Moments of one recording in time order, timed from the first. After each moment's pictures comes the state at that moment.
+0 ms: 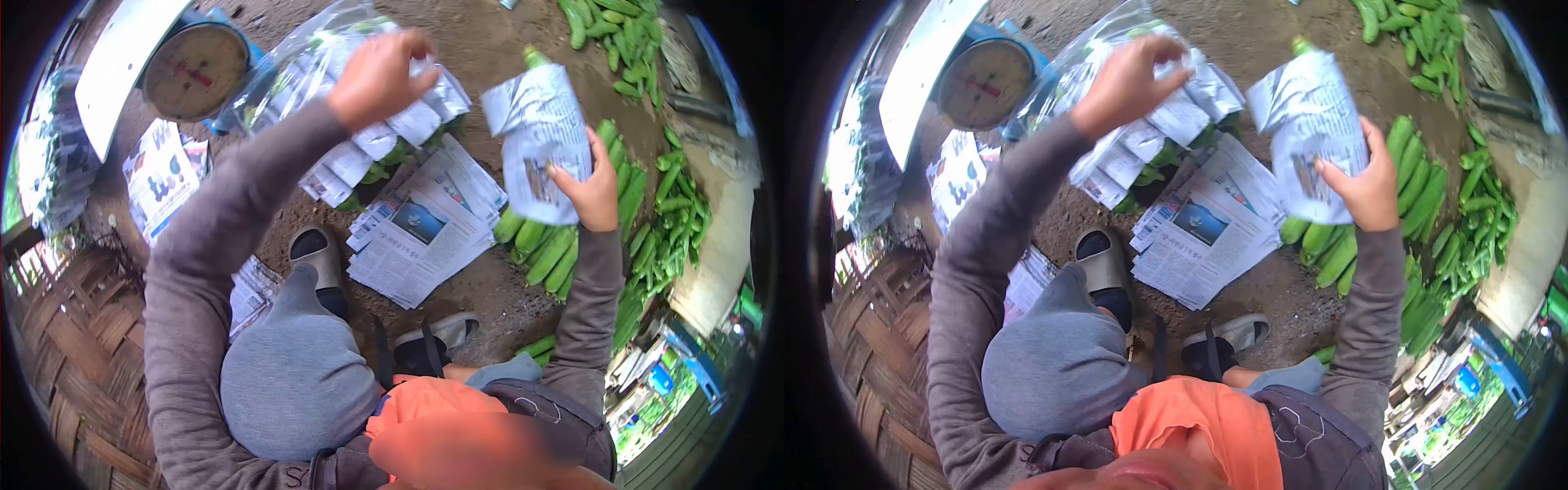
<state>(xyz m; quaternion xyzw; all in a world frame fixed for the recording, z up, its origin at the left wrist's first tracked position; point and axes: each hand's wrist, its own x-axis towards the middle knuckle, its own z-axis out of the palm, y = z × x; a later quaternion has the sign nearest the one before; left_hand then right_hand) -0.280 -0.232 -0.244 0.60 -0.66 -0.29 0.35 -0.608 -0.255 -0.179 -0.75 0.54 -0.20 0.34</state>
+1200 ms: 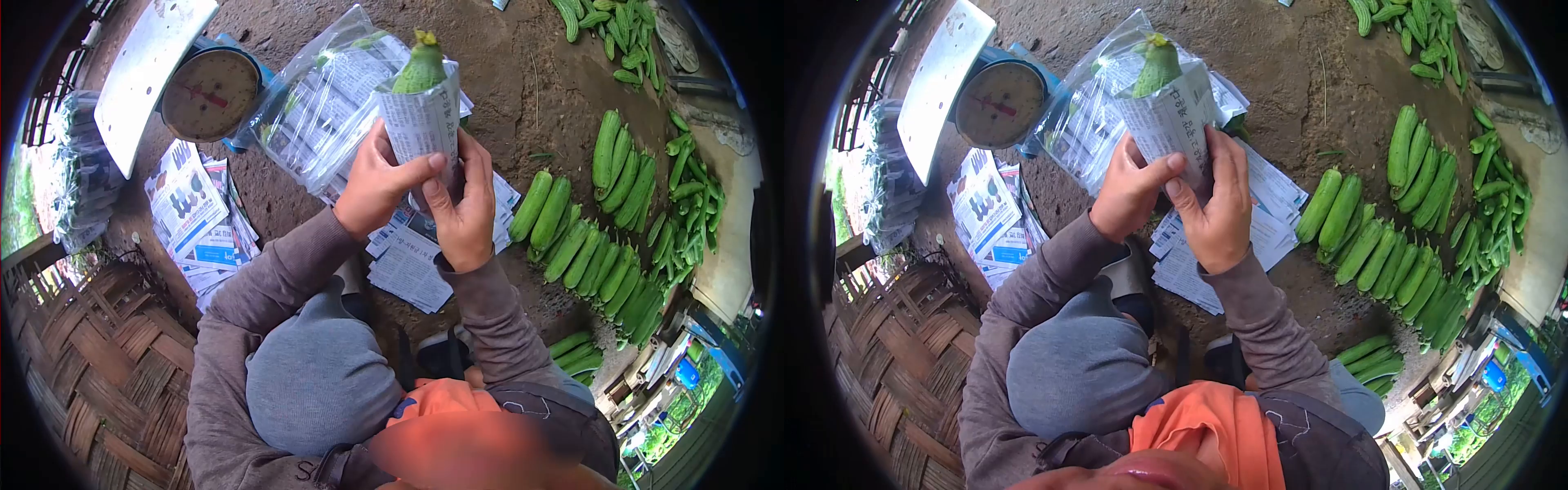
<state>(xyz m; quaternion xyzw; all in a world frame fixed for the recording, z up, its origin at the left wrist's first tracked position) -0.320 -0.132 -0.226 0.38 -0.24 -0.66 0.60 -0.459 -0.139 -0.213 -0.70 0.46 -0.39 0.38</state>
